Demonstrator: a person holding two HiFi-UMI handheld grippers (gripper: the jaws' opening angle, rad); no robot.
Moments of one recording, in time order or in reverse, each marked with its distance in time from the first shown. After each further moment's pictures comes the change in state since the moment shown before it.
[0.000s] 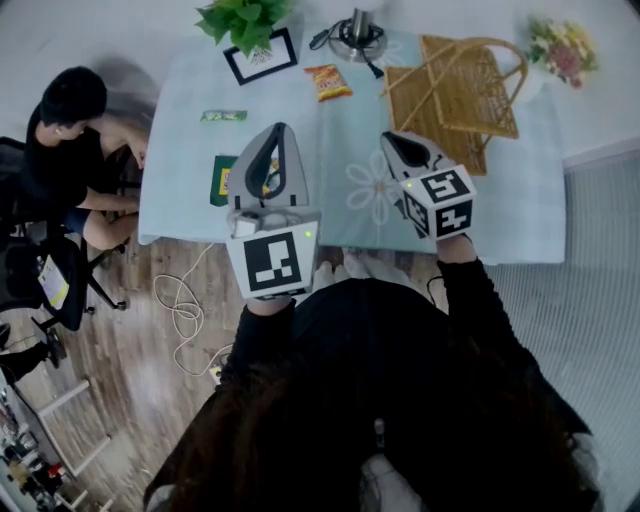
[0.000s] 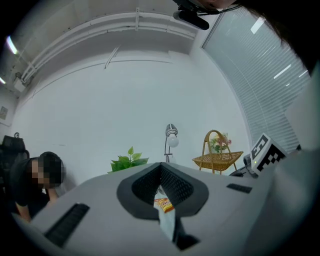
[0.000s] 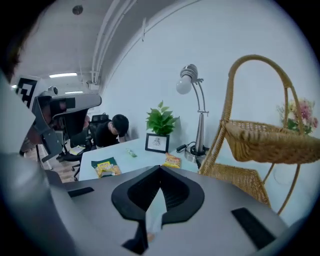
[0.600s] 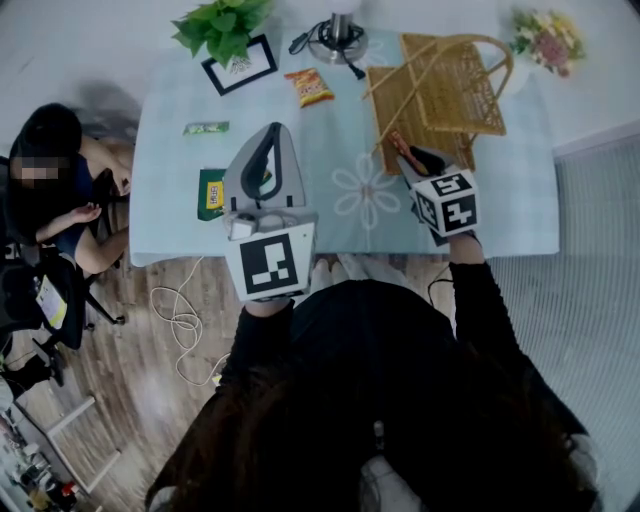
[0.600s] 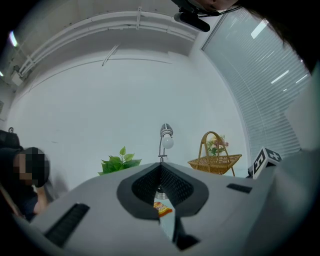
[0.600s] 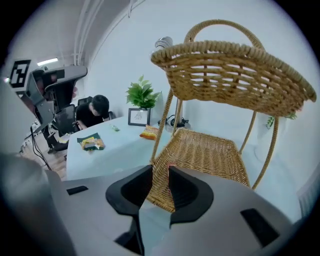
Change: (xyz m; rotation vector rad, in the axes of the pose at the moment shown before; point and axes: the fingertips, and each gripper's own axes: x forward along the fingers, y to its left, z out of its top) left arm 0.022 -0.016 0.000 -0.023 -0.013 -0.049; right arm -0.020 -0.065 -0.082 0.046 0.242 -0.123
